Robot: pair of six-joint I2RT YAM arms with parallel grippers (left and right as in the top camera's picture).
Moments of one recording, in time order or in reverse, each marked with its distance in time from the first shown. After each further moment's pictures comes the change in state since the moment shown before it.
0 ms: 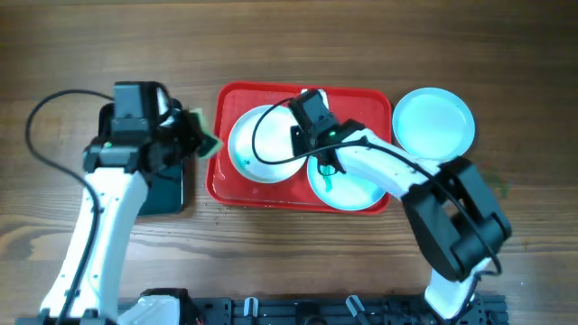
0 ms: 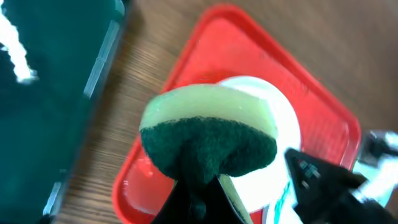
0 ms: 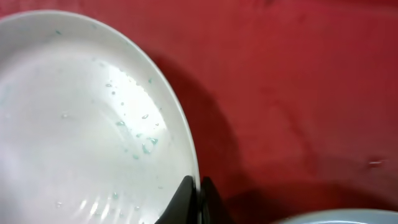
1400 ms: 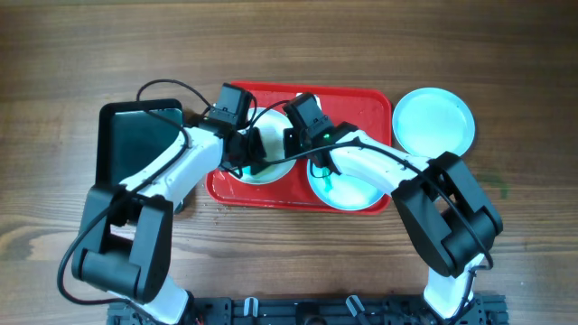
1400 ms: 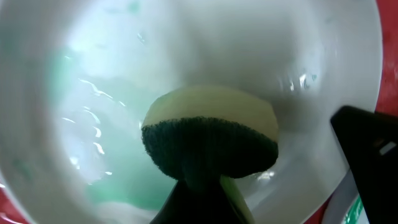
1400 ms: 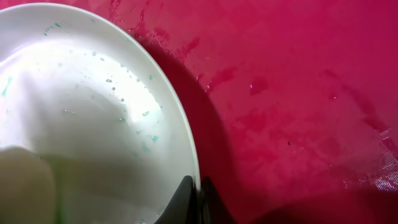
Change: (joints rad) left arm -0.315 0.435 0.002 0.162 -0.052 -0.020; right arm 0.013 0.035 0.002 0.042 -0.065 0.065
